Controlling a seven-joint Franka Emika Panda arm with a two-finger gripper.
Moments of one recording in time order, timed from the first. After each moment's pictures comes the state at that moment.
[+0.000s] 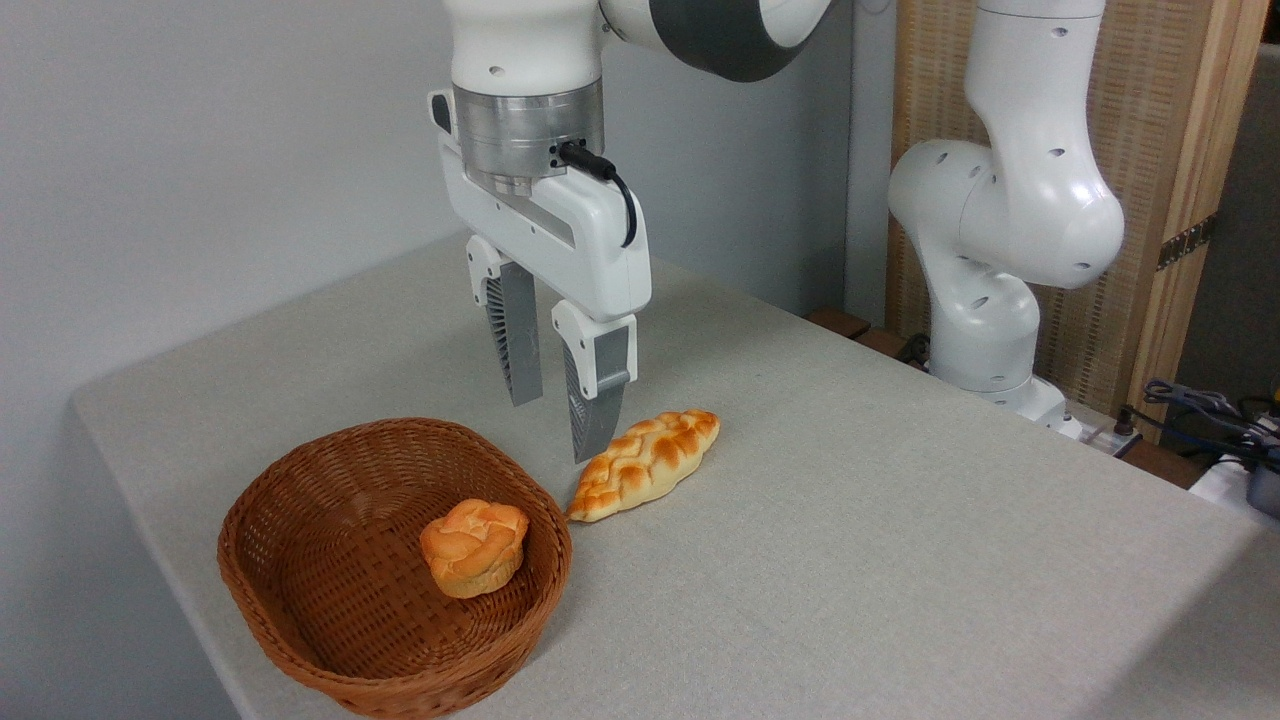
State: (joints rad) arm -0.12 -0.14 0.12 -1.91 -0.05 1.86 0.87
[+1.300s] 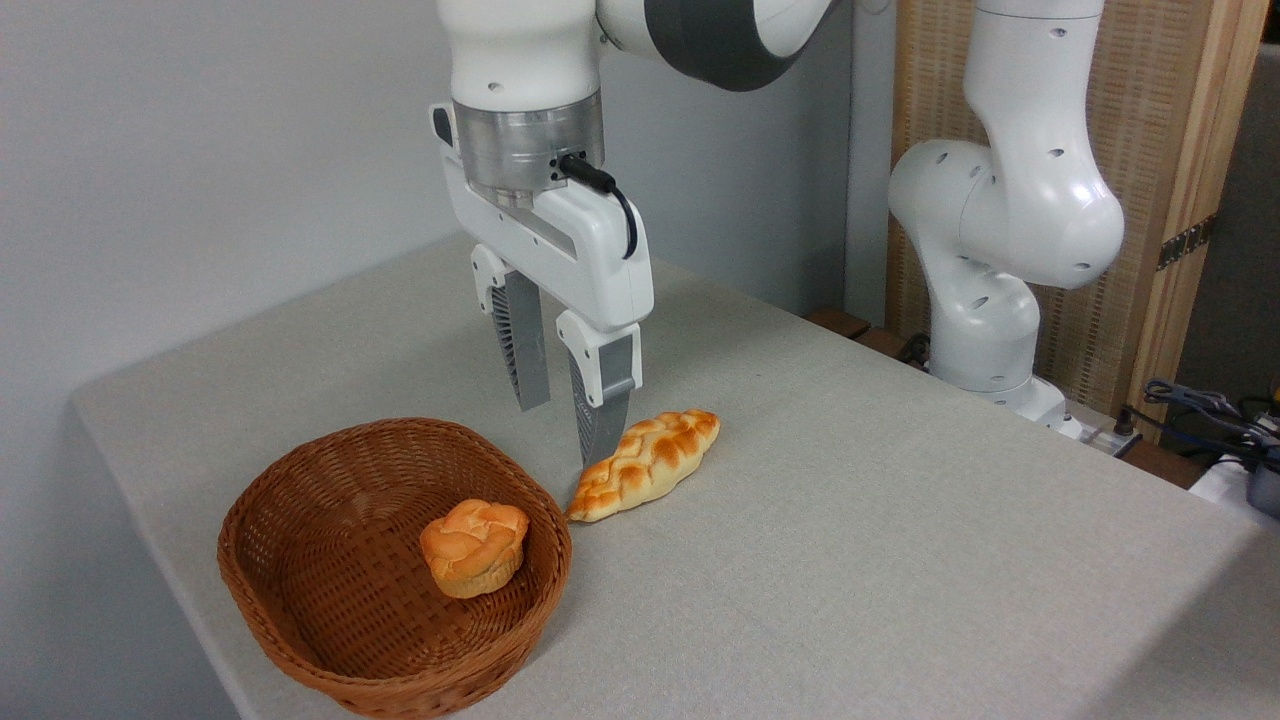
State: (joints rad) arm -0.12 -0.12 0.12 -1.91 -0.05 1.84 0.87
